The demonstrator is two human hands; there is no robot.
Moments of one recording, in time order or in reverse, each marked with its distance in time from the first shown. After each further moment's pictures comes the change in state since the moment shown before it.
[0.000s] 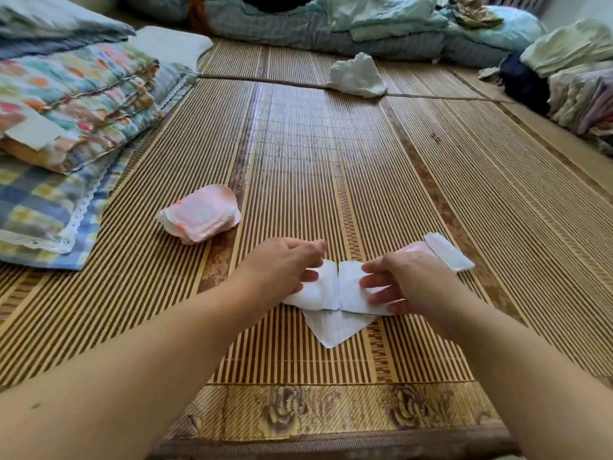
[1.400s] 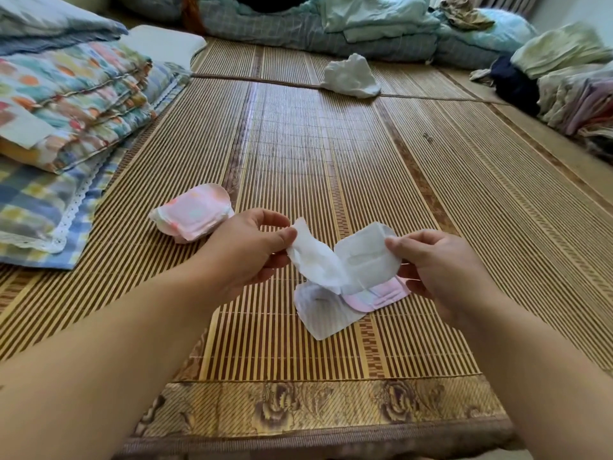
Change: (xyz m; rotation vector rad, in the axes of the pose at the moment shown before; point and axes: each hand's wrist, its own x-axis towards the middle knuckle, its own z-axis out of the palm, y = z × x) left_hand 0.009 0.005 -0.025 -0.213 0.130 -0.044; right_hand -0.008 -0.003 -0.021 0.167 0.235 -0.117
